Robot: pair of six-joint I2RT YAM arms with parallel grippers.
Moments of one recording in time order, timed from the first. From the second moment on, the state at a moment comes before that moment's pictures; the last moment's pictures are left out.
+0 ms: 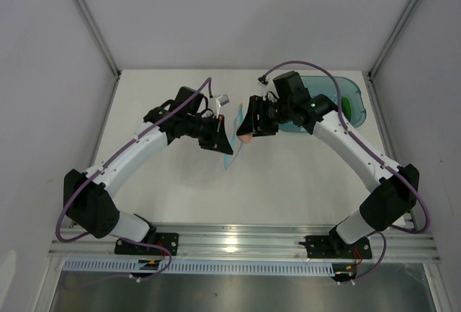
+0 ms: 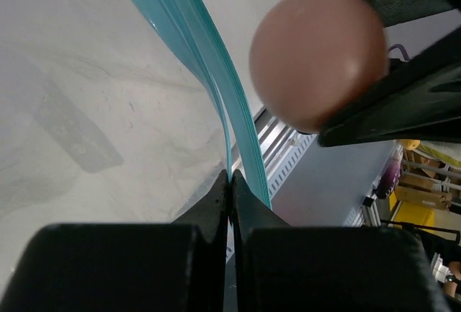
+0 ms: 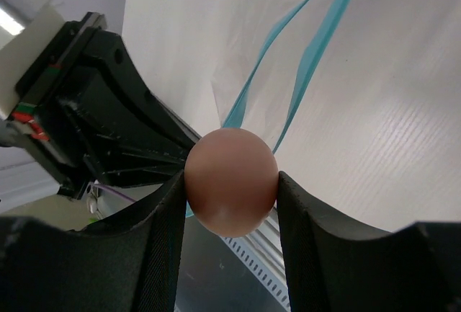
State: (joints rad) left arm -0.53 1.43 1.27 -0.73 0.65 -0.37; right arm 0.58 1.53 1.52 -0.73 -0.48 0.56
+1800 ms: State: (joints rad) left arm -0.53 1.34 1.22 -0.63 0.60 -0.42; right arm 0.63 1.73 1.60 -0.80 -0.57 0.55
